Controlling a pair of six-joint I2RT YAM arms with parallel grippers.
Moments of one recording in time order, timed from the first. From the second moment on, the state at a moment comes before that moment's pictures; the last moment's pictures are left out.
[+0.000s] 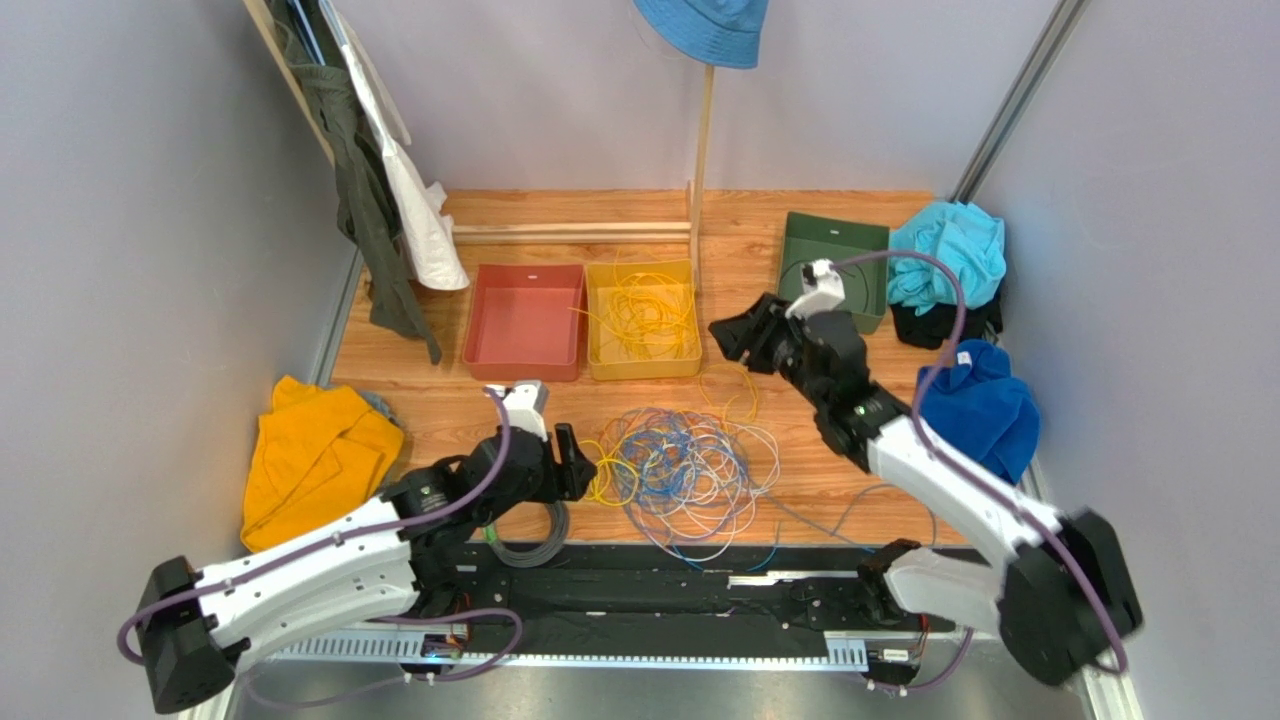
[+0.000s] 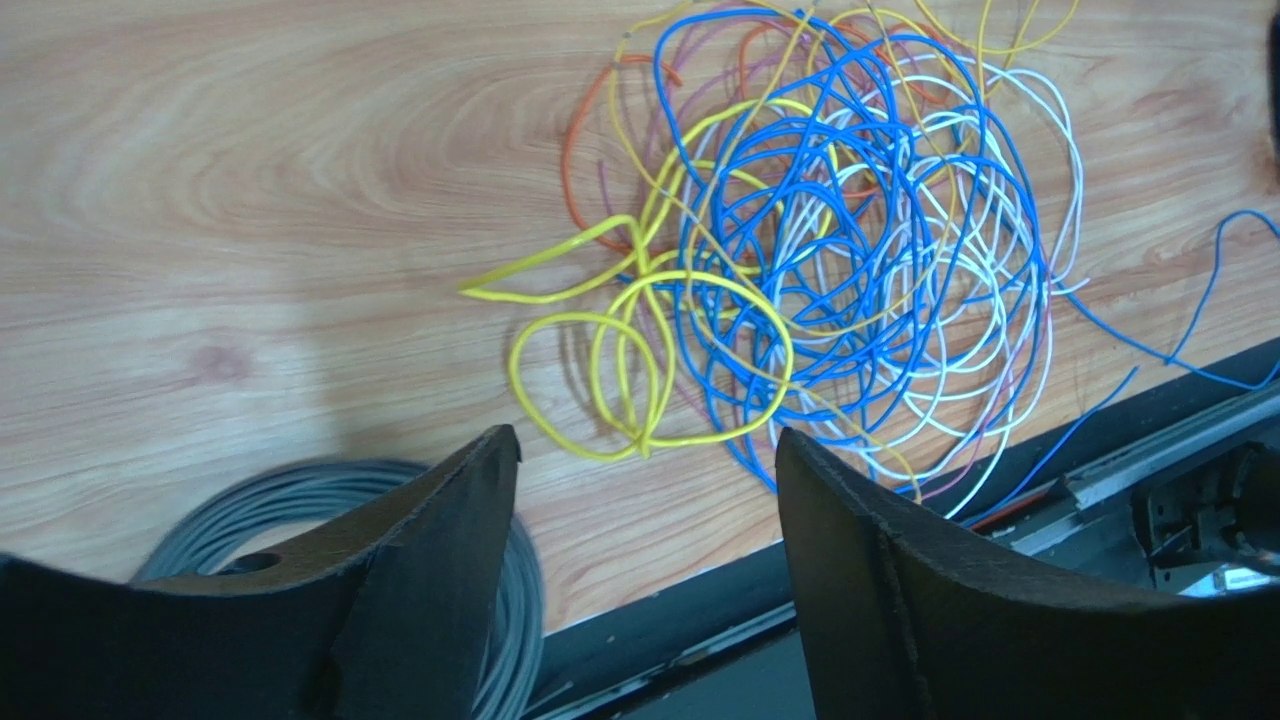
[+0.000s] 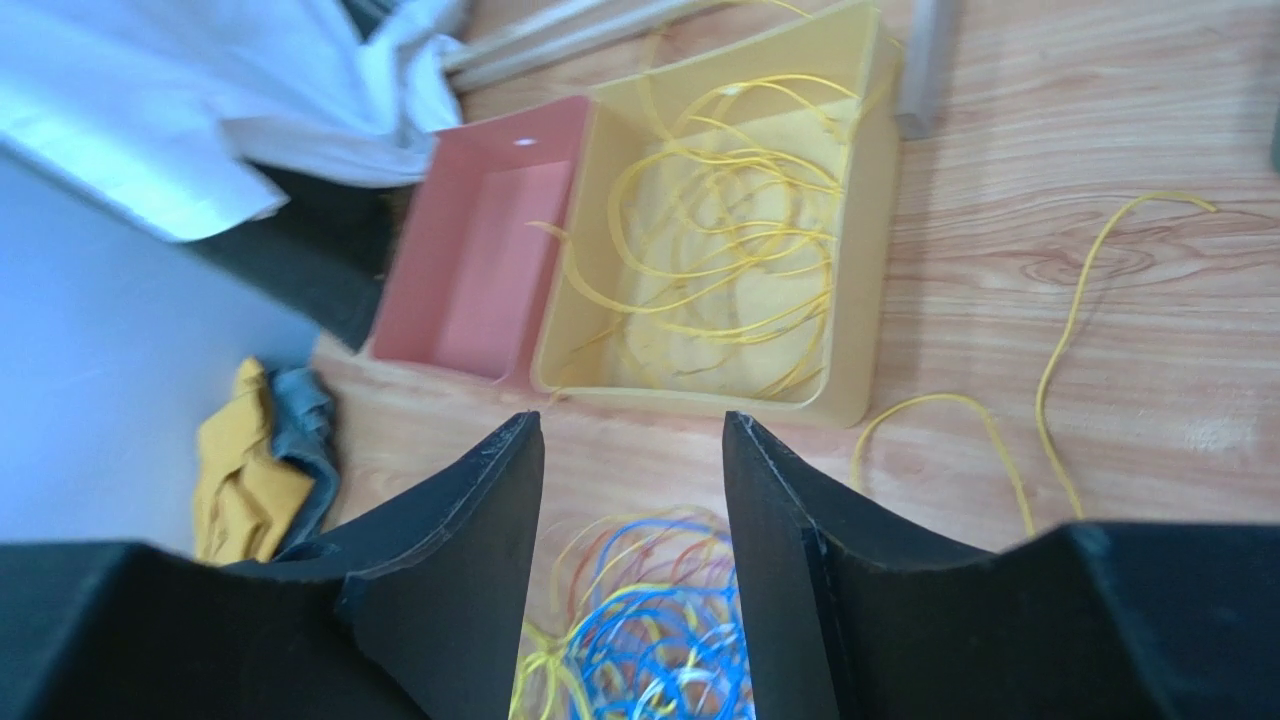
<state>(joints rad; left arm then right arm) -0.98 0.68 0.42 -0.39 -0.32 -0.80 0.49 1.20 0.70 0.22 0.00 0.69</state>
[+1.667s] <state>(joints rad) -1.19 1.58 0.77 -0.06 -0.29 -0.77 0.60 0.56 0.40 -0.20 0.13 0.61</state>
